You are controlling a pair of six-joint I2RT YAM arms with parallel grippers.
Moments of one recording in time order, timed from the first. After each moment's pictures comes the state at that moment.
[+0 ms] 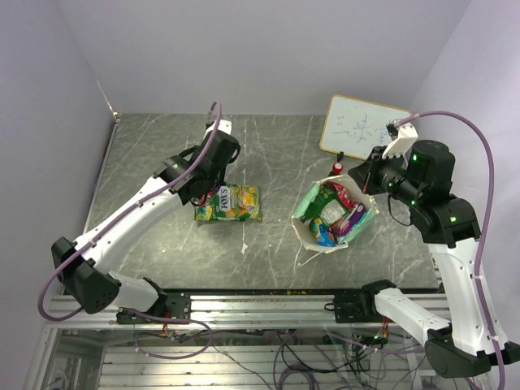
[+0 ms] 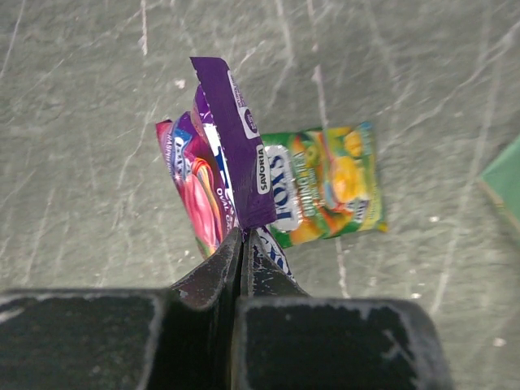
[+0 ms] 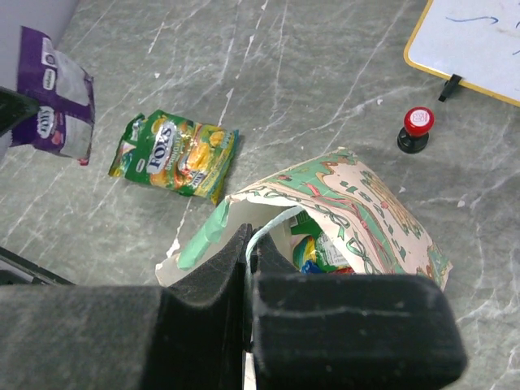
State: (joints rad) left arm -0.74 1.35 1.44 -0.84 -0.56 -0.35; right arm 0.26 0.92 1.36 -0.84 -0.19 0.21
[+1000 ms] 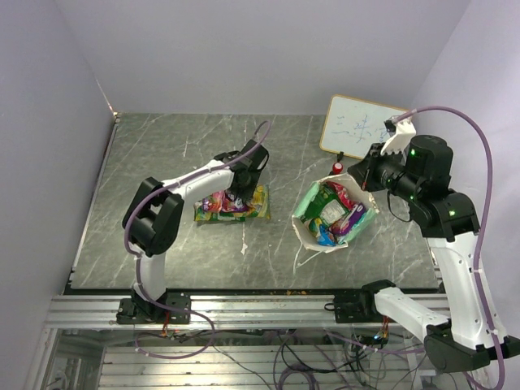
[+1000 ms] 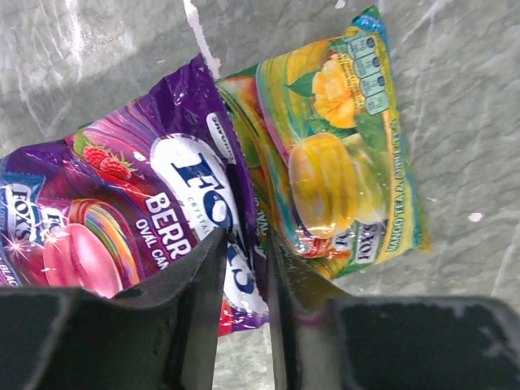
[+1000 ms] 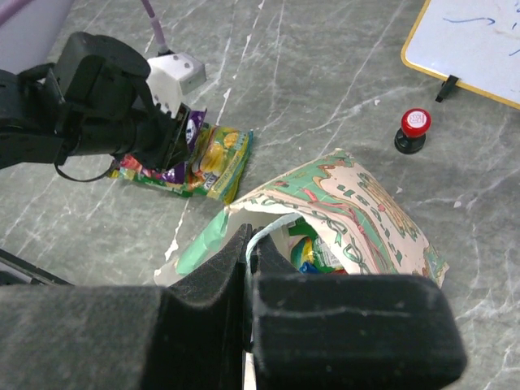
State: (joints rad) left arm -0.68 1.92 1.44 -0.64 -0.21 -0.25; right arm 0.26 0.96 1.40 -0.86 -0.19 0.20
